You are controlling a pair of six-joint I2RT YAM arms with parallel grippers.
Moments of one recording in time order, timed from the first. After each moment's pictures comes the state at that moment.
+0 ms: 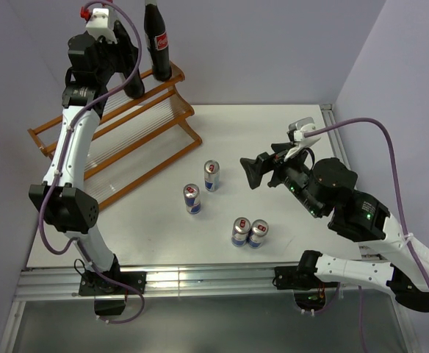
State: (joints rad) left arm -0.11 1.78 2.02 -0.23 0.10 -0.08; right arm 1.04 0.83 1.28 -0.52 0.51 0.15
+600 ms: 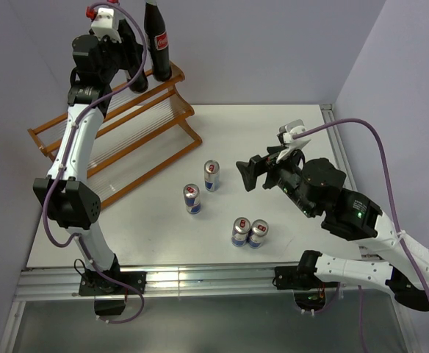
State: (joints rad) left arm -0.11 1.83 2.02 -0.11 0.15 -0.07; right arm 1.04 0.84 1.24 -0.52 0.51 0.15
